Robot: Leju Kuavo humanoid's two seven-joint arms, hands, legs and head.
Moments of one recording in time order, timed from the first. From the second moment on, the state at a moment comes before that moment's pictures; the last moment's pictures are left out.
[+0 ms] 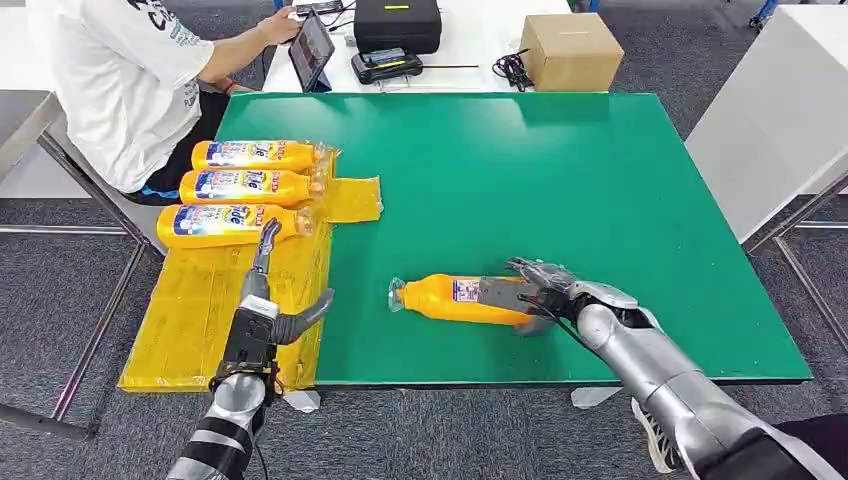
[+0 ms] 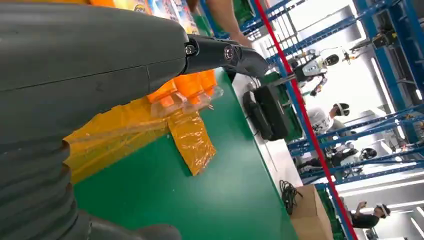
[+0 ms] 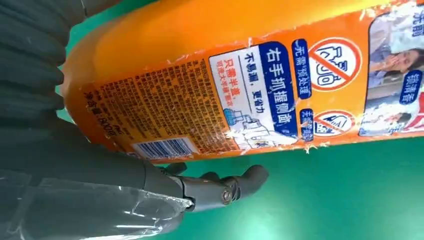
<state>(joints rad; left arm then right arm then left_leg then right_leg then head) -0.26 -0.20 -0.12 -1.04 -0.30 0.40 -0.58 -0.62 -0.31 0.78 -0.90 0.41 0.32 -0.03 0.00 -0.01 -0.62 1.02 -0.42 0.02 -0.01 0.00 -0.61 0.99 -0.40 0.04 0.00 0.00</state>
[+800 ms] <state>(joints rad) -0.27 -0.21 -0.13 -1.01 -0.26 0.38 -0.58 -0.69 -0.26 0.91 -0.81 0.37 0.30 -0.07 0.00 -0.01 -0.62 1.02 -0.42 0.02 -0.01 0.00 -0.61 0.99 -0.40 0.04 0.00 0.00</state>
